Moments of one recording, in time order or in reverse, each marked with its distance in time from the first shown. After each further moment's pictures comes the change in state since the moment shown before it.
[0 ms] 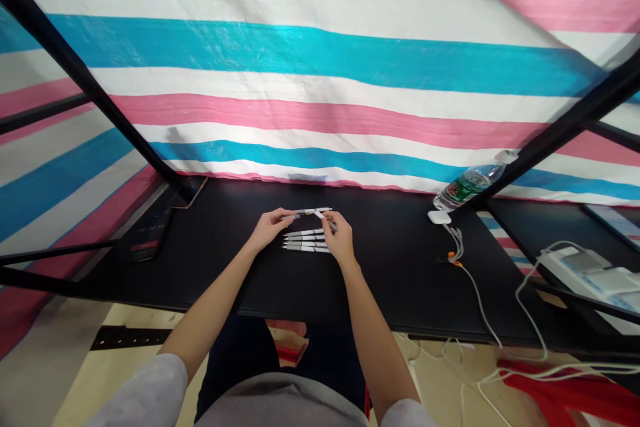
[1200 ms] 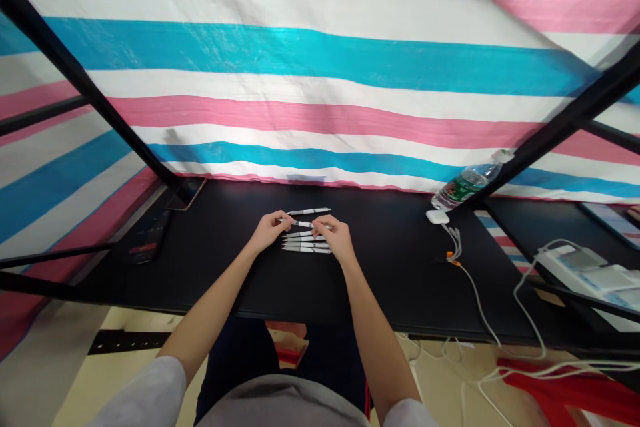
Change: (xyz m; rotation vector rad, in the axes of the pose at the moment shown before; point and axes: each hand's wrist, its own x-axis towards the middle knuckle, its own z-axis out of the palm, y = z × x) left_hand -0.001 0.002 0.003 0.029 0.005 -0.082; right_hand 0.003 -0.006 0.000 0.464 -0.180 0.274
